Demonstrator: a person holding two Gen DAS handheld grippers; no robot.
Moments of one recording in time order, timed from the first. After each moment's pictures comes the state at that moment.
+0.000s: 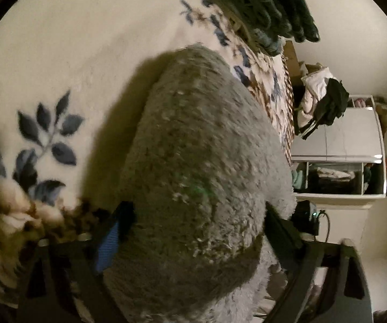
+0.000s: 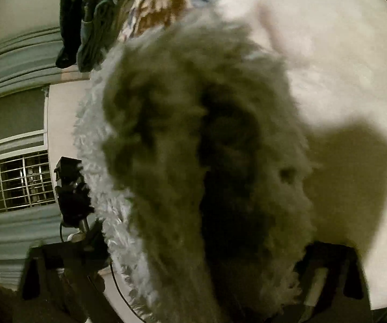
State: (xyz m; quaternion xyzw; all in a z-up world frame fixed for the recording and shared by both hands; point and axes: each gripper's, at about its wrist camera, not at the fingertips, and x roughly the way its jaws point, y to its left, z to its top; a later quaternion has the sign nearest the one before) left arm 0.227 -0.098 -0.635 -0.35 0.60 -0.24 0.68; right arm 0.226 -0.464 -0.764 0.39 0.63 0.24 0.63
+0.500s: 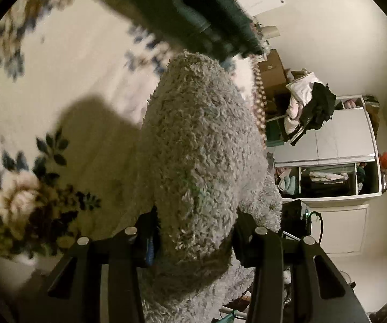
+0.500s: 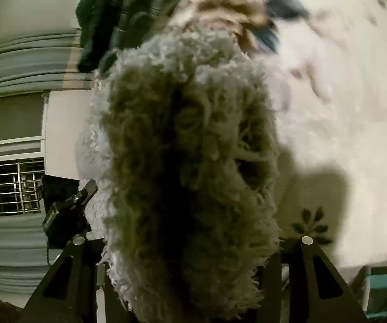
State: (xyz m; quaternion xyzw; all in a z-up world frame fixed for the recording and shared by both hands) left arm 0.219 -0.098 -0.511 -0.35 0.57 -0.24 0.70; right arm 0.191 -0.486 -0.656 0.39 0.60 0.22 0.66
